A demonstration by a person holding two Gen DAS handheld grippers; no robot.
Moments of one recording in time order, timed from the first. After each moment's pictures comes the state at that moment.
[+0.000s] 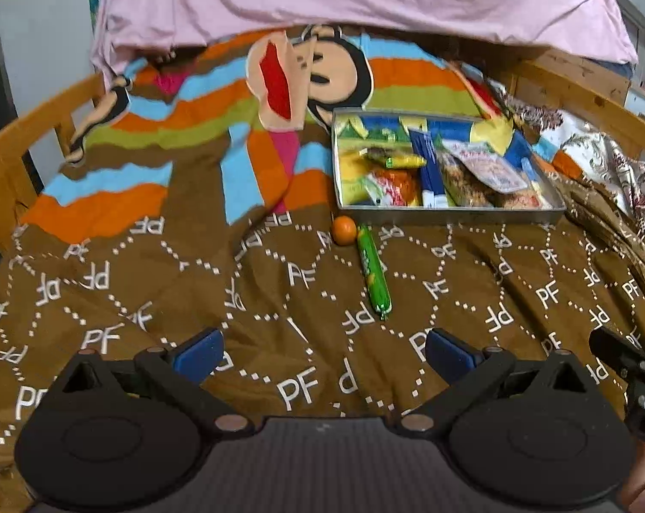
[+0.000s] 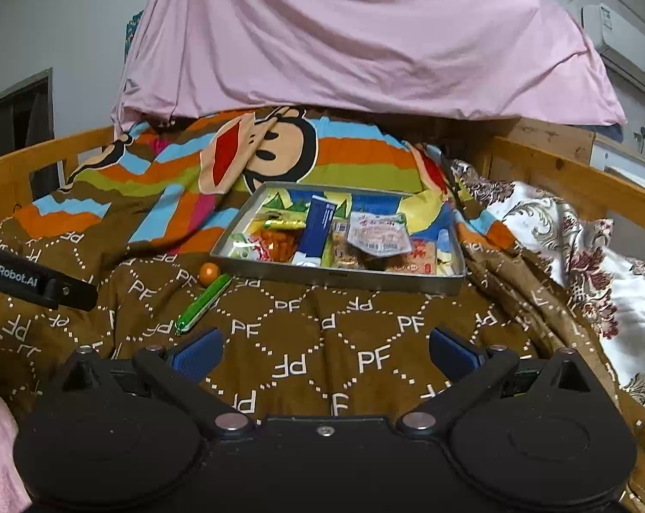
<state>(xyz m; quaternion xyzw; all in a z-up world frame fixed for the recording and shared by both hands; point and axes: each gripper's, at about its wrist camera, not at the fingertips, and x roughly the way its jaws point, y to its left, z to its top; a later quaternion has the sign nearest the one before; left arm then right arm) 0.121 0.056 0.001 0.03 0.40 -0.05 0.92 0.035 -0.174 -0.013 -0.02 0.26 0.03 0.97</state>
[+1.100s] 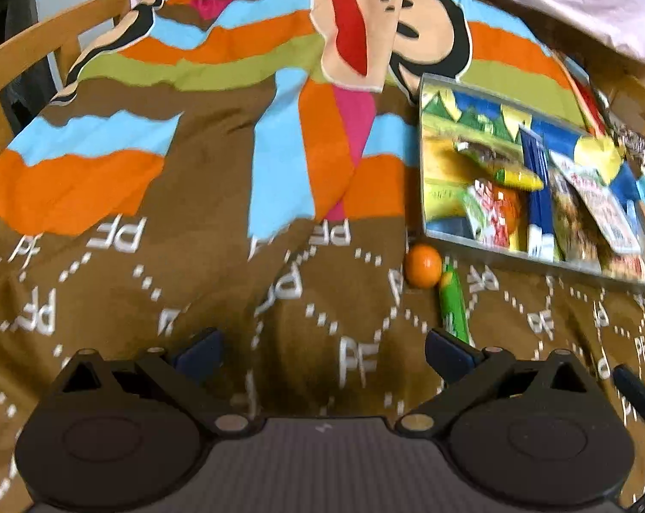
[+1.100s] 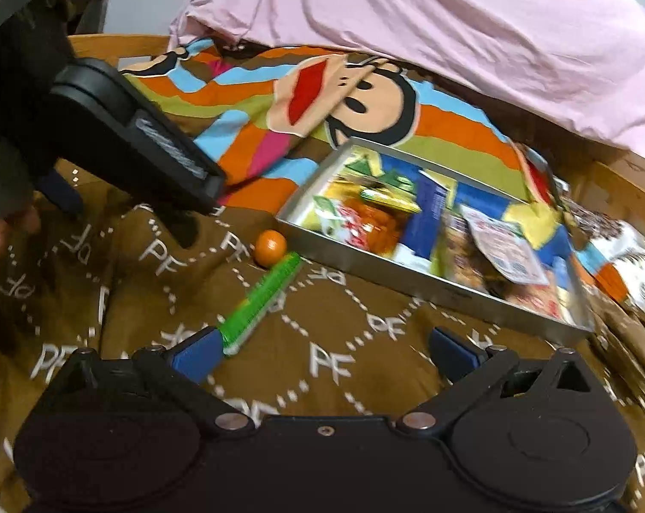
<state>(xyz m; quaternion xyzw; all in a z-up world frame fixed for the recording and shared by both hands) 0.257 0.078 -0.044 -0.04 0.46 0.02 0.89 0.164 -0.066 -0.075 -0.14 0.29 0.09 0.94</state>
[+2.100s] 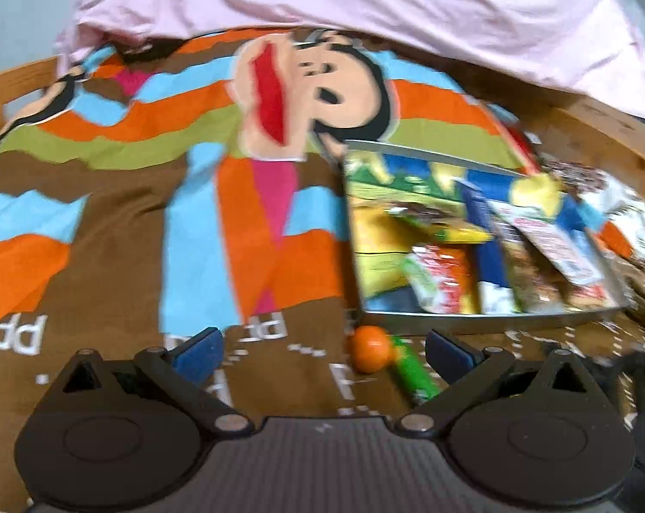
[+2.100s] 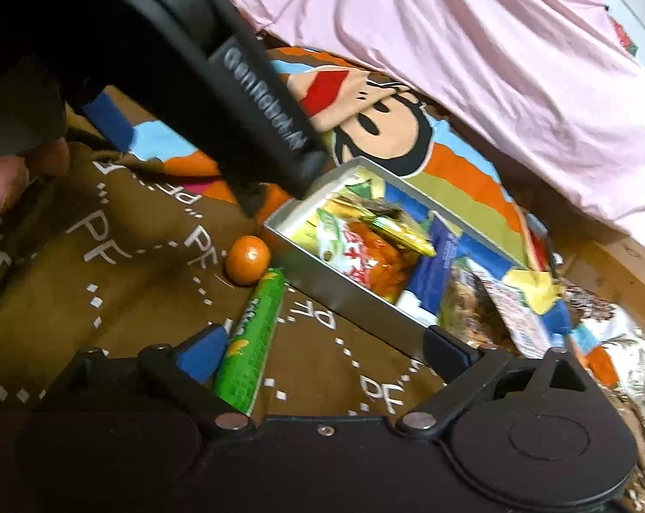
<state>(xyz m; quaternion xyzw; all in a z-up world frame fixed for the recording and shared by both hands) 0.278 0.067 -0.062 -0.03 0.34 -0.10 0.93 0.210 -0.044 -0.119 -0.25 0.23 0.07 0.94</state>
